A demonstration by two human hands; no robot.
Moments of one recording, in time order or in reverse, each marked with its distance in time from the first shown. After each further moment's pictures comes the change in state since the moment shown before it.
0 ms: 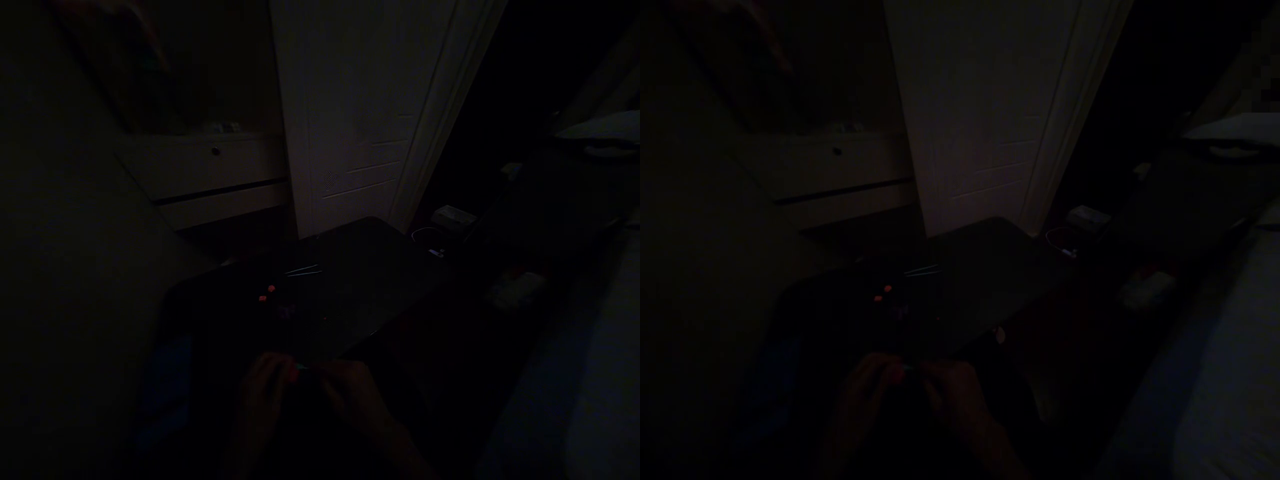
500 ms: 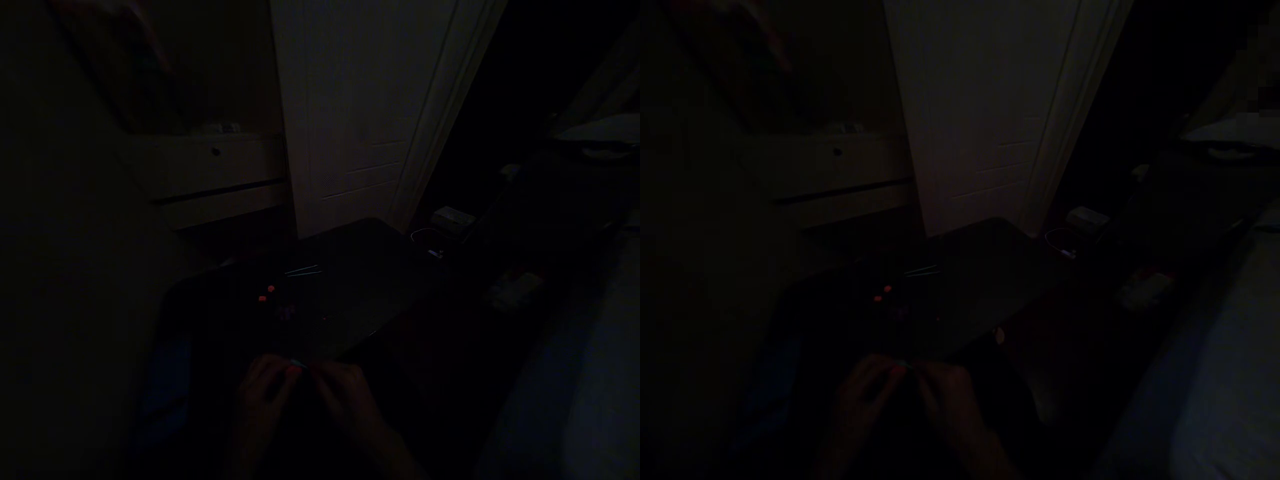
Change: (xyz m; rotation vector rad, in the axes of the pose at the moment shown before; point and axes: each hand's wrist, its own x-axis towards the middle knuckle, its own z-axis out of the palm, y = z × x) left_hand -0.006 0.002 0.001 0.014 0.063 0.106; right_hand -0.001 -0.007 0.010 0.122 0.075 0.018
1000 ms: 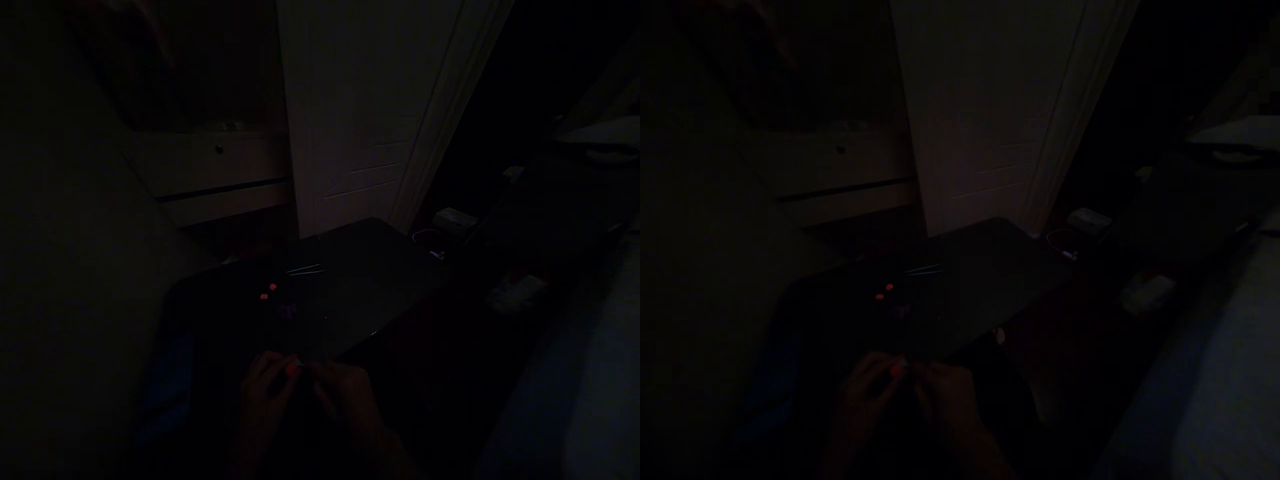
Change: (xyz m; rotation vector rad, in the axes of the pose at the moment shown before) left_hand 0.000 -0.004 0.006 0.077 0.044 0.041; right_hand -0.003 0.000 0.004 -0.346 -0.010 -0.102
